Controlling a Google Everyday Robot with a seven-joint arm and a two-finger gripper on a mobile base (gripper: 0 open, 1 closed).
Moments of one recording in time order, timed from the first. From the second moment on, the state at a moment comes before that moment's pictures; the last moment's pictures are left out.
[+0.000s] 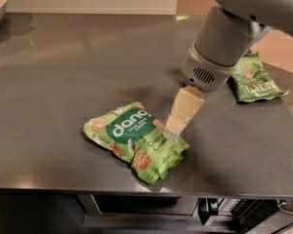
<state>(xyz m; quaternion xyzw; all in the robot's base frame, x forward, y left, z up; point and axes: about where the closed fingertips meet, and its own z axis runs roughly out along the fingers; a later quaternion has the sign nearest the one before) 0.464 -0.086 0.902 -0.53 0.84 0.07 0.11</state>
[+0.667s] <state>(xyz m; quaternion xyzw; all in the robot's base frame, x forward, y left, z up) 0.455 -0.037 0.870 -0.50 0.85 0.10 0.09</state>
